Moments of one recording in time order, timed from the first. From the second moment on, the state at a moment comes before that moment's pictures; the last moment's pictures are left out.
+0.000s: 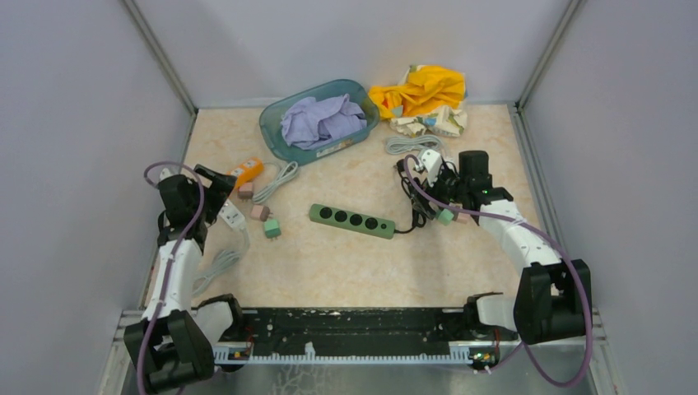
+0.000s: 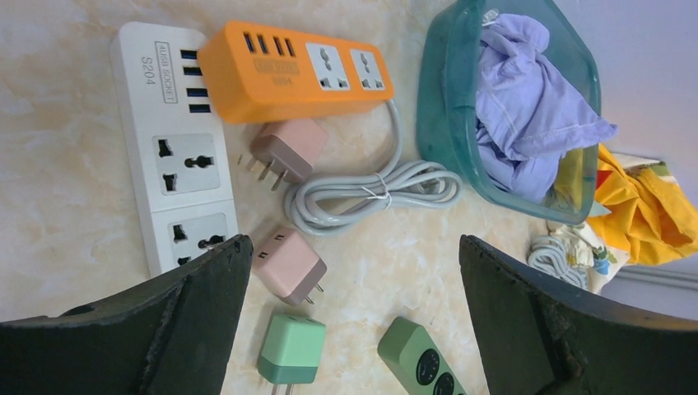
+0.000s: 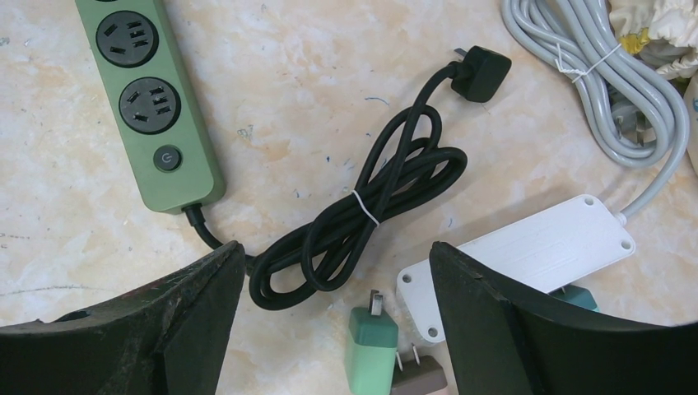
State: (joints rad) left arm 0.26 0.99 0.60 -0.10 0.12 -0.79; right arm 0.15 1.25 0.81 -0.30 -0.56 -0.64
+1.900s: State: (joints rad) left arm -0.31 0.89 0.82 0.00 0.71 -0.52; right arm 0.15 1.22 0.81 -0.31 -0.59 -0.62
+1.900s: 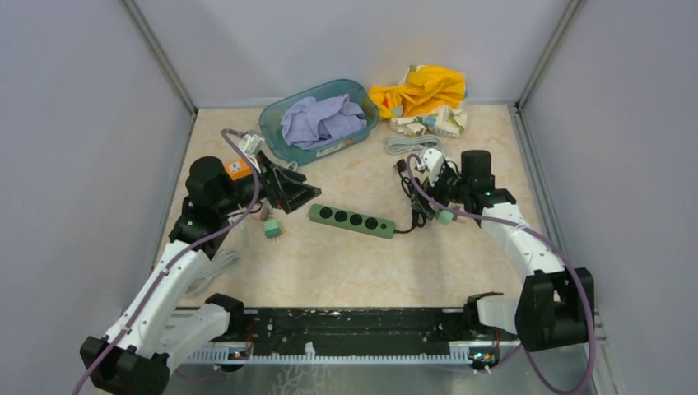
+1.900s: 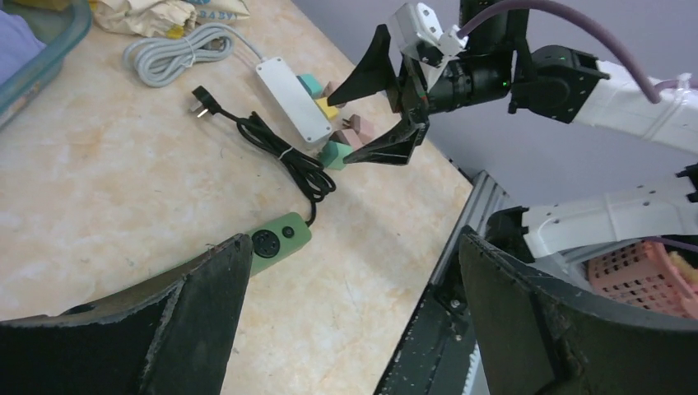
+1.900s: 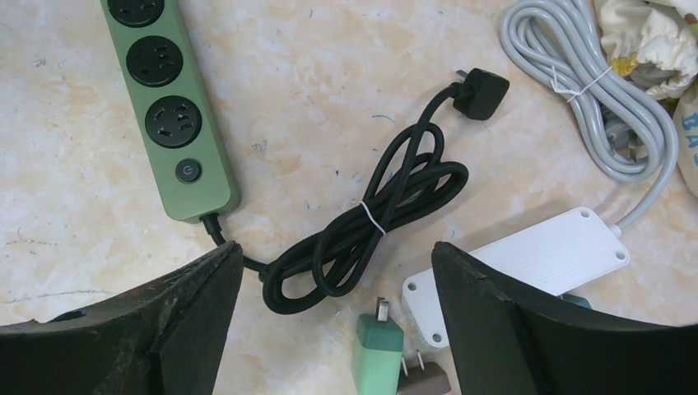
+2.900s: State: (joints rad) left arm -0.36 0.82 0.86 -0.24 0.42 -0.33; right arm 0.15 1.14 1.30 -0.58 -0.82 -0.31
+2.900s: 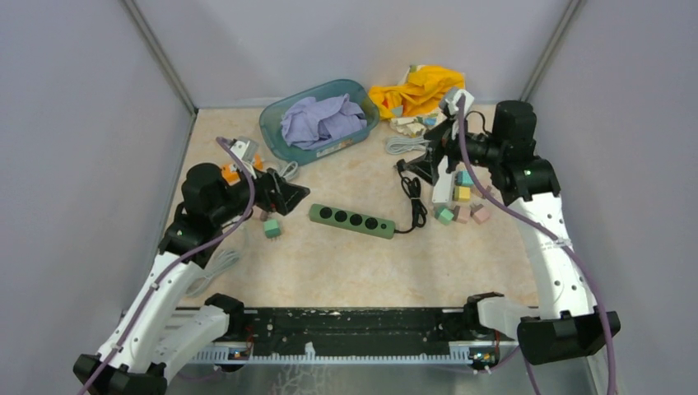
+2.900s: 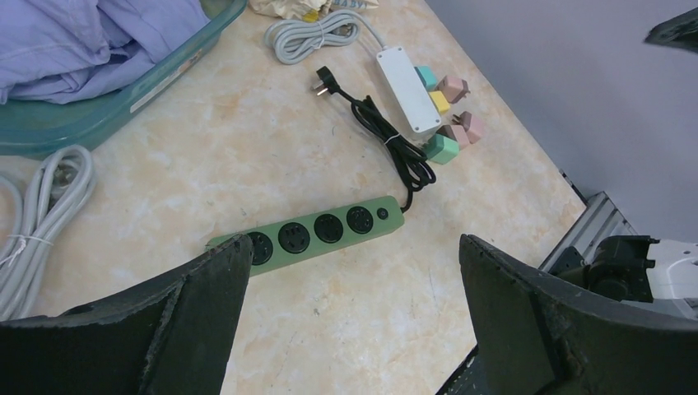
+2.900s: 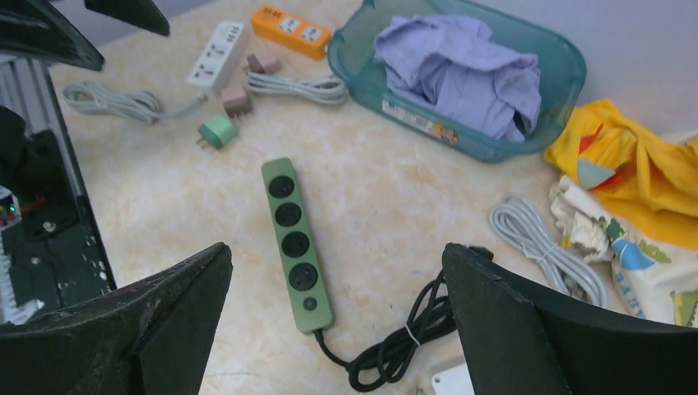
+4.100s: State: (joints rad) left arm -0.36 0.78 0.99 -0.40 0.26 -0.26; right arm 0.15 1.07 1.53 -0.69 -0.64 -0.09
